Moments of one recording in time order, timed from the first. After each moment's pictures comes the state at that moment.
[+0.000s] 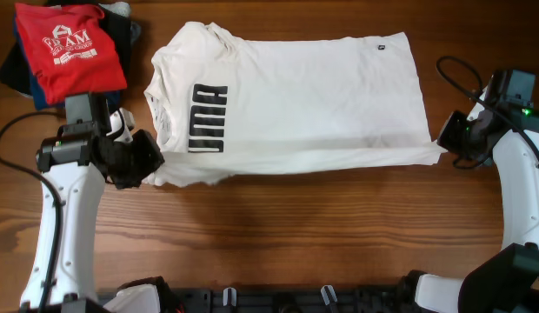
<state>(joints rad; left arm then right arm) 0.17 1.34 1.06 -1.02 0.33 -0.41 -0.30 1.49 1.18 -0.95 -0.01 0.20</state>
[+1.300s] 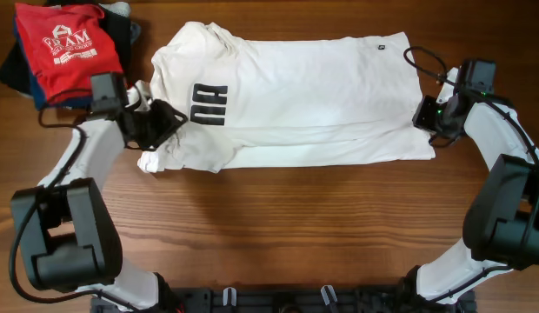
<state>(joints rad) 0.13 1.75 1.06 -0.48 0.51 -0.47 -0.25 1.85 1.18 -0.58 -0.13 0.12</state>
